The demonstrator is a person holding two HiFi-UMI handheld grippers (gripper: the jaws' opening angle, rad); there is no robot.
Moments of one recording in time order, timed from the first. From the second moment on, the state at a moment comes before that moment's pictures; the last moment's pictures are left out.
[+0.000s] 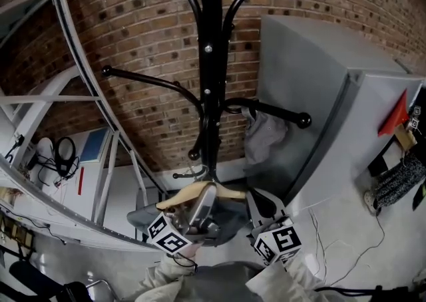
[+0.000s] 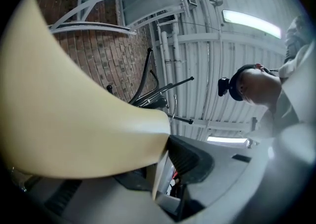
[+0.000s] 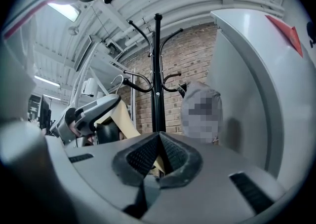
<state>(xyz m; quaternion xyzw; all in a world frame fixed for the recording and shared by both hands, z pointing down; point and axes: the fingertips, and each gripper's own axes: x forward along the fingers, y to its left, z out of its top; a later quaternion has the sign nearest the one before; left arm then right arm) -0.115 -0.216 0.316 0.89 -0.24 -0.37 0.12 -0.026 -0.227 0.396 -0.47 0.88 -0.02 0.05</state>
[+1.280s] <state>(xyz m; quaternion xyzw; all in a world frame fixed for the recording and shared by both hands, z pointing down) -0.115 -0.273 0.317 0.88 -0.27 -0.37 0.13 -0.019 -0.253 0.389 -0.46 0.88 -0.02 0.06</state>
